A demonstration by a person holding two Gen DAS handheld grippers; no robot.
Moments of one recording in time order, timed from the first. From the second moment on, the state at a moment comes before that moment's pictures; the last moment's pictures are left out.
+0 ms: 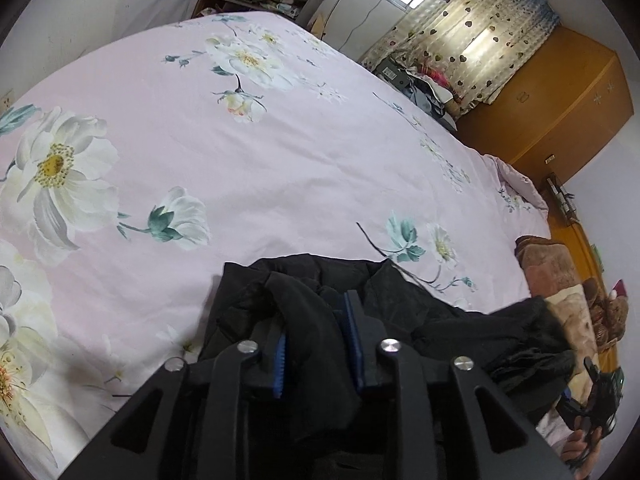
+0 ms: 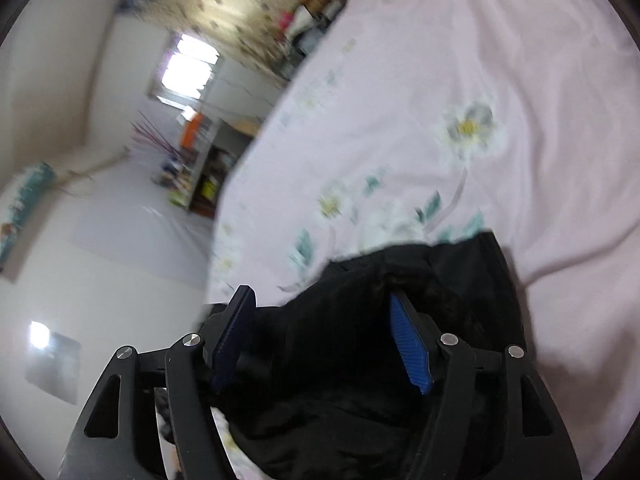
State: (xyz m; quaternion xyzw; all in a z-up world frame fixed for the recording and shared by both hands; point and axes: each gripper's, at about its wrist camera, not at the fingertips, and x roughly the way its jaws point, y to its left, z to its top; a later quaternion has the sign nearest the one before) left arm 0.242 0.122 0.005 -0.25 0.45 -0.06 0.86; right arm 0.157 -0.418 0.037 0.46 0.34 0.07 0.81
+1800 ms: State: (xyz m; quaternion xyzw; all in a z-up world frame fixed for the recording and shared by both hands) left arm 0.283 0.089 -0.043 -0.07 0.43 -0.01 0.90; right arm 0.235 -0.362 -0.065 0.12 0.50 -0.07 0.85
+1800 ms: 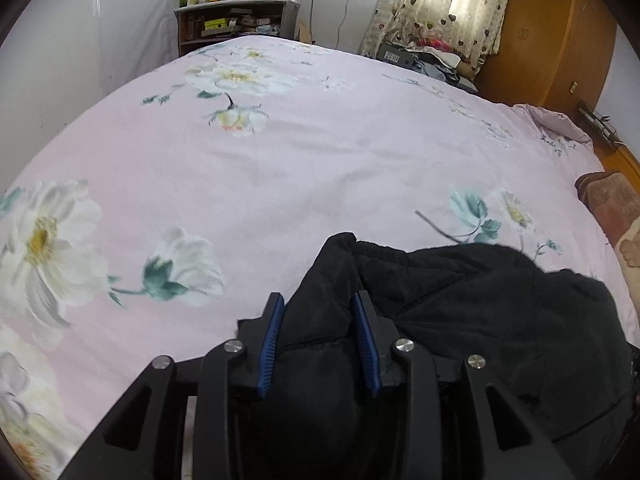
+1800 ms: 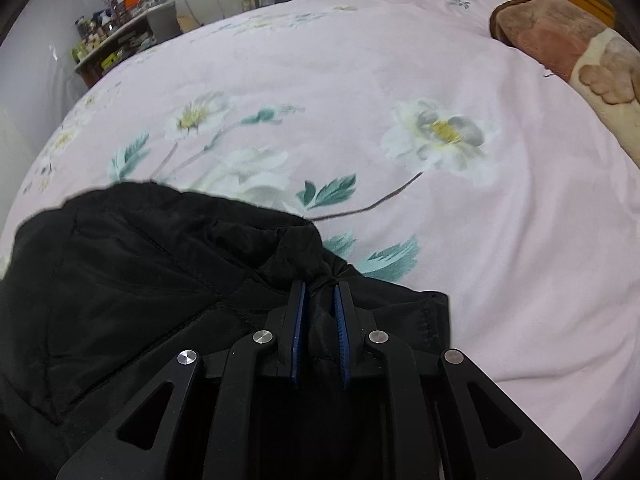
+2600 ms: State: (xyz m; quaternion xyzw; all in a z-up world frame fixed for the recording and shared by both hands) left arm 0.288 -0.063 -0.046 0.01 0.46 -0.19 0.87; right arm 0.251 -0.255 -0.048 0.05 0.49 0.01 0.87
